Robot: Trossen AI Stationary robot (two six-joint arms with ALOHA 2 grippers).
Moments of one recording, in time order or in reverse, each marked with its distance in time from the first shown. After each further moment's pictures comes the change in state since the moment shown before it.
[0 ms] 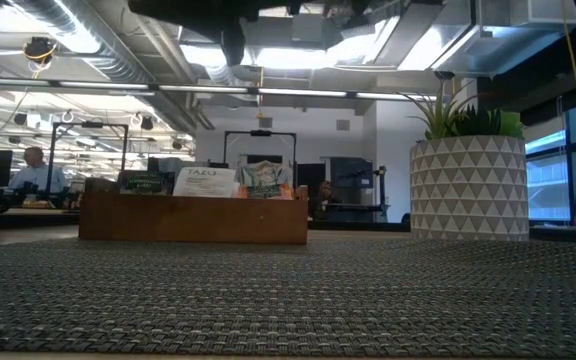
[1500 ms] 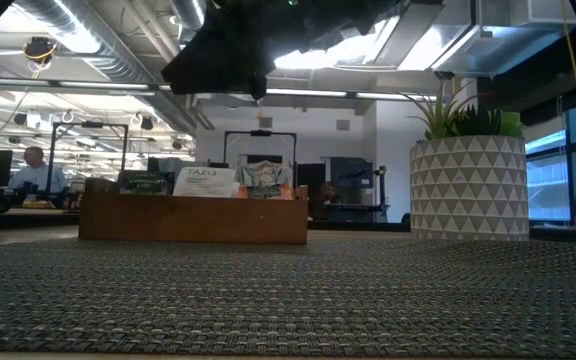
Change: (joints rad) left arm -0.038 -0.066 0.000 -0.079 -0.388 -0.316; right arm -0.062 0.000 0.000 -0.232 0.090 -0.130
